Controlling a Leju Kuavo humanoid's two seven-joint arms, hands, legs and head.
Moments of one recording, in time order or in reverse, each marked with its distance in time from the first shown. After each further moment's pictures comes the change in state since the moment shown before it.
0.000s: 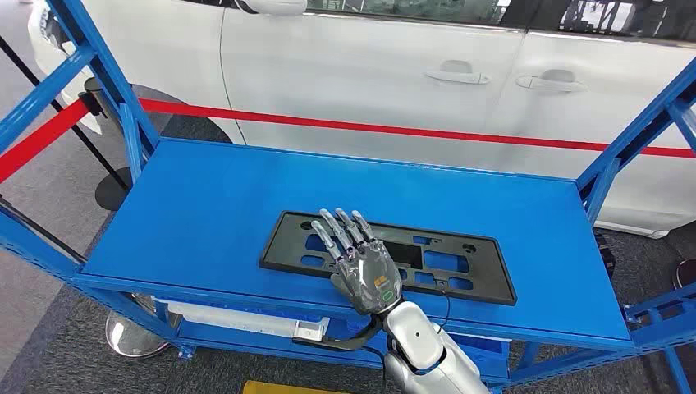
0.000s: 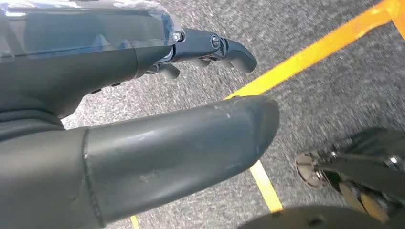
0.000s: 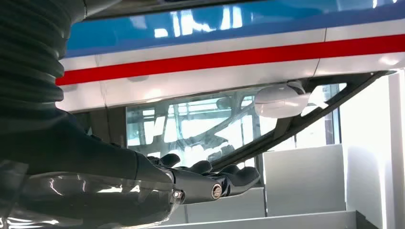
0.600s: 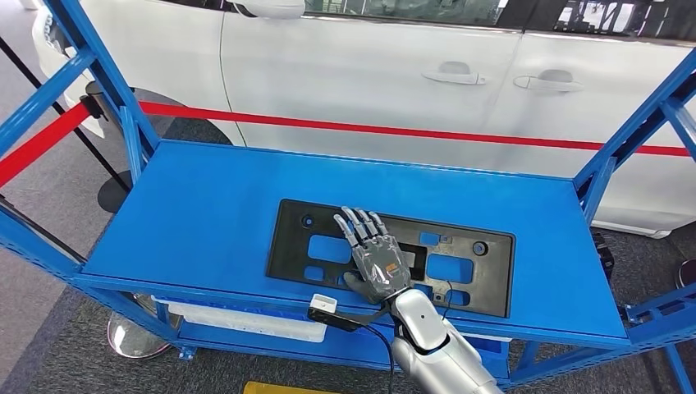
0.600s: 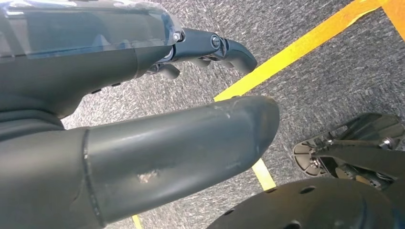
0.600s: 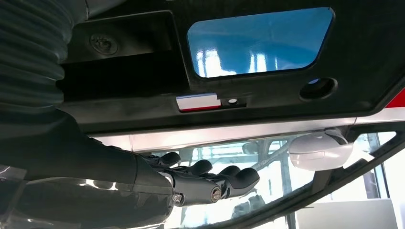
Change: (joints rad) left arm -0.001 0.004 -0.023 0.000 0.011 0.003 -0.004; right arm -0.087 -0.004 0.007 0.235 -0.164 0.036 0.021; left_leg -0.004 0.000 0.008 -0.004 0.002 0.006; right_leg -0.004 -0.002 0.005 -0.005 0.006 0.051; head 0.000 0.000
